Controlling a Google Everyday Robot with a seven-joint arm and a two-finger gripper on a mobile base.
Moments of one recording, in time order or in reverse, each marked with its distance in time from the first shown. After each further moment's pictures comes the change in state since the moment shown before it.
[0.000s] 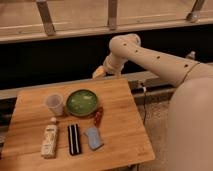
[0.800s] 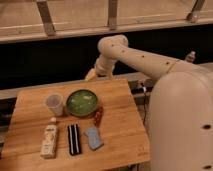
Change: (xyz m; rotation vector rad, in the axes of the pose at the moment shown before) arm -0.008 0.054 0.040 -0.008 0.078 -0.100
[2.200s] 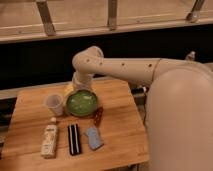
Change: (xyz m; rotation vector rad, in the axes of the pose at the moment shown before) arm 0.071 0.107 0.028 -0.037 0.023 -0.065
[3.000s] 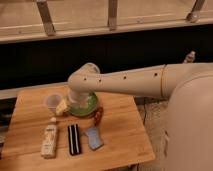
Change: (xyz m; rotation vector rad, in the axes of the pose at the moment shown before) arm 0.060 0.054 0.008 -0.068 0.011 -0.018
